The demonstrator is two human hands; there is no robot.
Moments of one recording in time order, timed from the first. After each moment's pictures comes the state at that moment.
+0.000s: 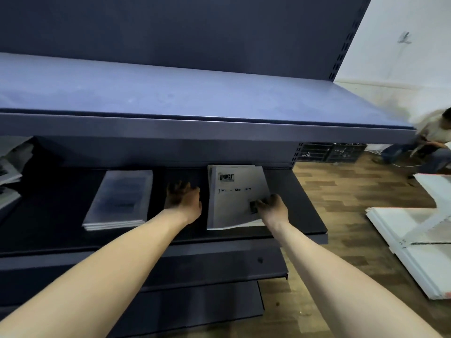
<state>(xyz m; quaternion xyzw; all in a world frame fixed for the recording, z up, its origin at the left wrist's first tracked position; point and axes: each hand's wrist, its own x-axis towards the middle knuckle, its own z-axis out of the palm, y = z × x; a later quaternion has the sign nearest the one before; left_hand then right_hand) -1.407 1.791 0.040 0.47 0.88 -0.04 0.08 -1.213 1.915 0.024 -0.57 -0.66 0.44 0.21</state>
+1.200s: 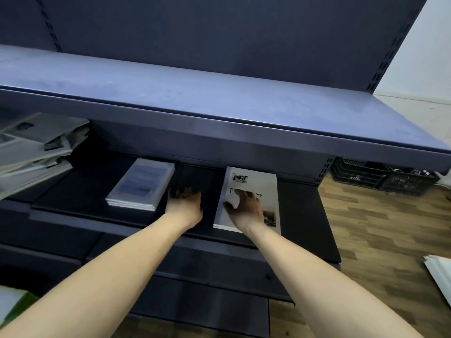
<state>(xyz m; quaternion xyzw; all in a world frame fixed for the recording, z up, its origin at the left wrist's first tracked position) -1.371 1.775 0.044 0.36 0.93 -0.02 0.07 -1.260 1.903 0.030 -0.36 -0.88 0.29 0.08</state>
